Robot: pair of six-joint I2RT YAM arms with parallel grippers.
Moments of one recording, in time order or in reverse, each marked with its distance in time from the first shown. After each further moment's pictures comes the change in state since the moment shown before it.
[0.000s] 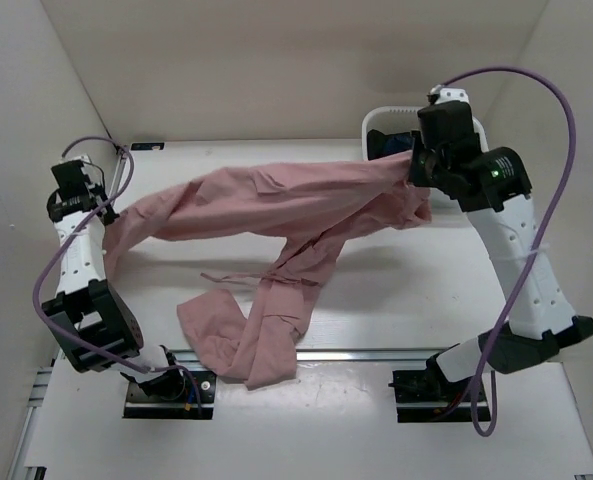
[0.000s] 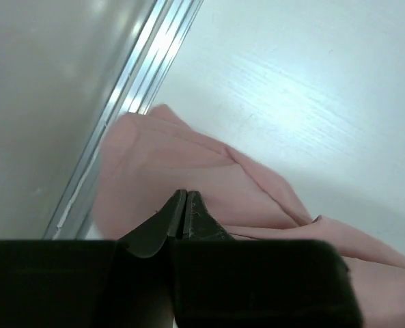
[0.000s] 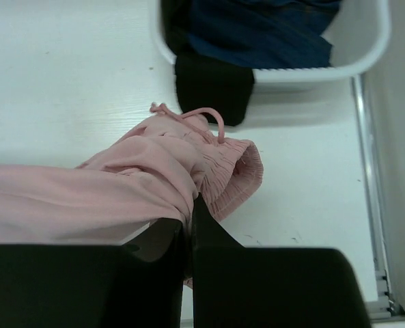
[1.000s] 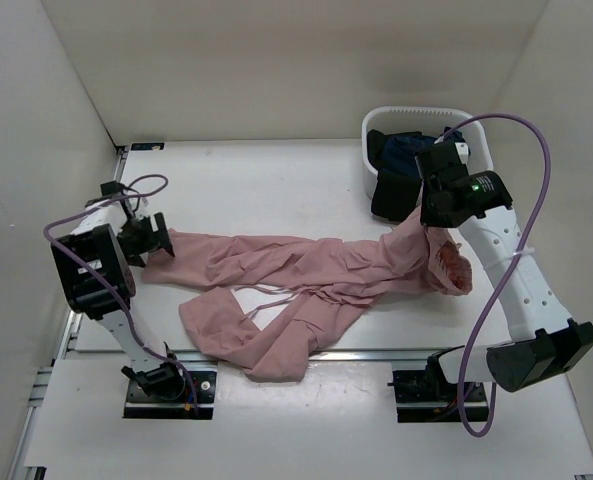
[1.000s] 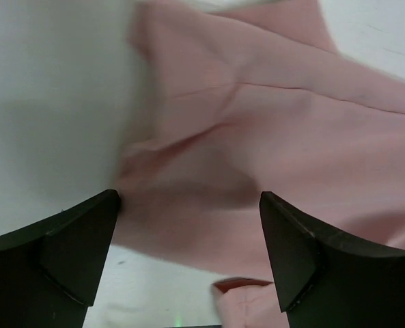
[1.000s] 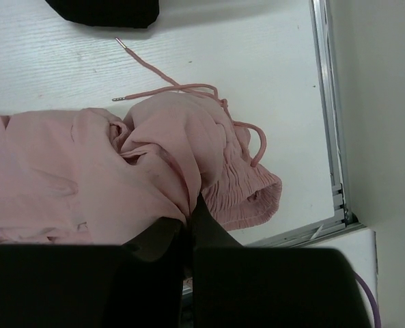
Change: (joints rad) left arm -0.072 0.352 0.030 -0.233 0.239 0.000; right arm -0.126 -0.142 -0.452 -0.026 0.060 0.021
